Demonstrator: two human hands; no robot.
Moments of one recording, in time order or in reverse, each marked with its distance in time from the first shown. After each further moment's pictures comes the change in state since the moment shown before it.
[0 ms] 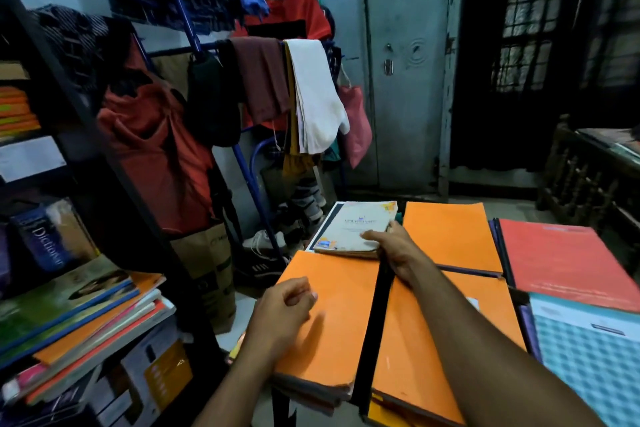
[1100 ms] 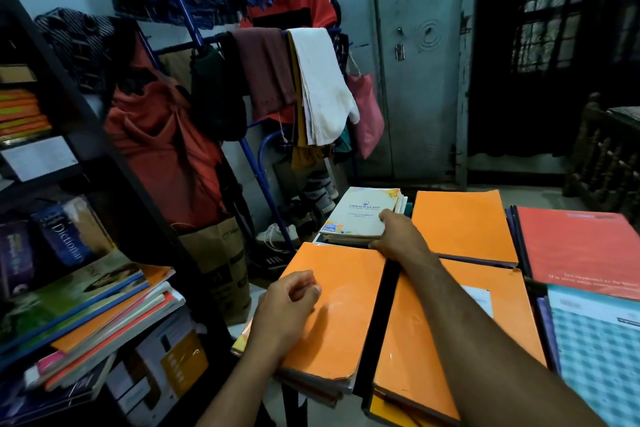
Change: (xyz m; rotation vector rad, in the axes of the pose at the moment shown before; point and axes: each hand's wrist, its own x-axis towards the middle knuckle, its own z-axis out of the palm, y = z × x) left_hand -0.012 0.010 0.011 0.065 0.082 0.047; right_hand 0.005 0.004 -0.004 -1.158 0.107 -0.221
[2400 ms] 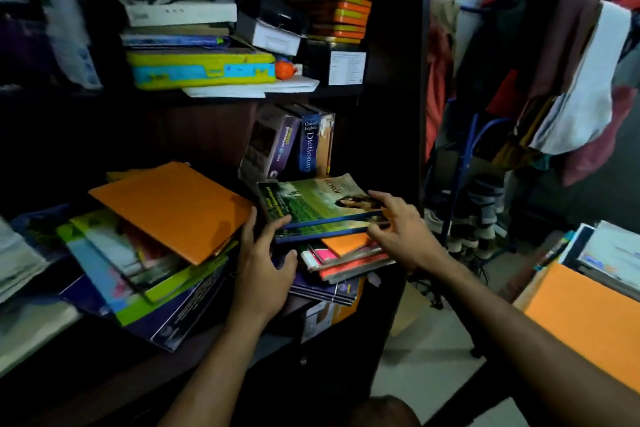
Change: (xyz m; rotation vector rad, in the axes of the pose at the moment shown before) left_hand -0.086 -0.196 -0.307 0.065 0.677 -0.003; right_hand -0.110 -0.345 0.182 0.105 -0.243 -0.694
